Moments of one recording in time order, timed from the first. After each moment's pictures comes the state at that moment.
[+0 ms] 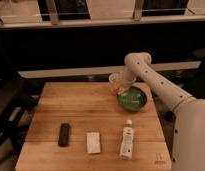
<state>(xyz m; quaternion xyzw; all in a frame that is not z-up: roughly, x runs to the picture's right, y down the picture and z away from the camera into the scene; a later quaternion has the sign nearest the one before) 0.132 0.007 0.882 -0.23 -0.20 -0.22 0.93</state>
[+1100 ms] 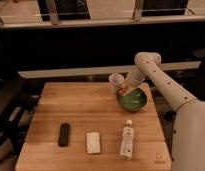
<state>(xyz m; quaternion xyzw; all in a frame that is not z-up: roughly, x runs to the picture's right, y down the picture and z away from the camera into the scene) 0.184 0.004 0.892 -0.25 -0.19 -0.16 0.94</state>
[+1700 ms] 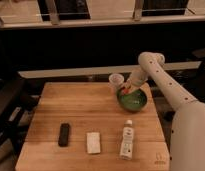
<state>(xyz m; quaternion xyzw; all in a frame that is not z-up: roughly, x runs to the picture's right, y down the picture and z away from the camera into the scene) 0.203 0.004 0.903 -0.25 -0.18 -0.14 0.94</state>
